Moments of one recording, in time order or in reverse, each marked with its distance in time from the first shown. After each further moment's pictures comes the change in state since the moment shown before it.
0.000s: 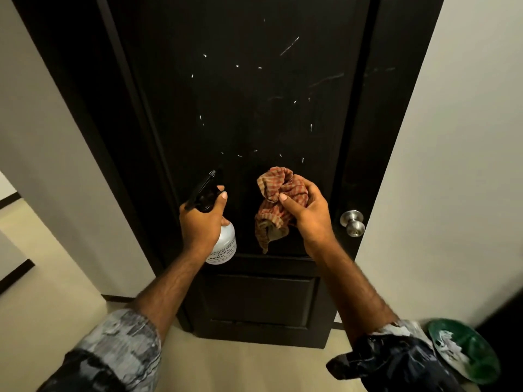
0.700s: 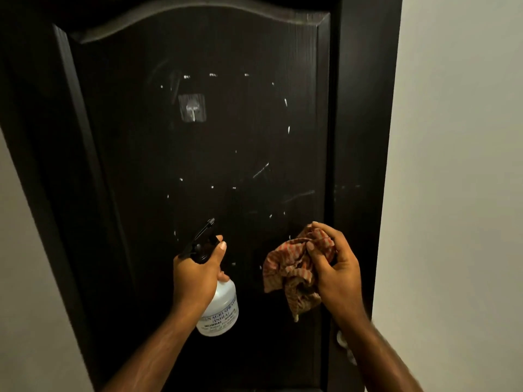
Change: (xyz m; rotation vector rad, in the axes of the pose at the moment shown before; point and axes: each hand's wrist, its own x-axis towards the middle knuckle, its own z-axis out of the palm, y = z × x) left_hand 0.093 0.099 0.081 -0.145 -0.090 0.024; right_hand 0.085 -0.100 -0.045 -0.225 0.175 -0.445
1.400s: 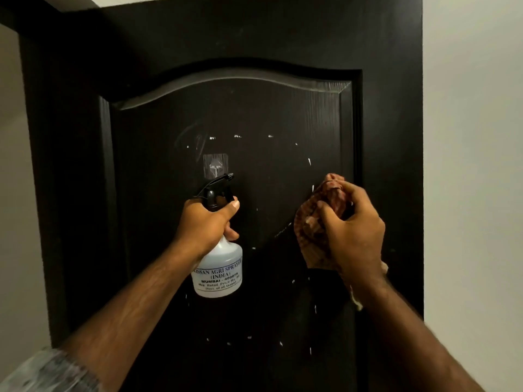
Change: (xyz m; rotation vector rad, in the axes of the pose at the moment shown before) left_hand 0.119 0.155 0.013 0.064 -0.116 0.201; right_hand 0.158 -0.081 0.051 -0.264 0.236 -0.418
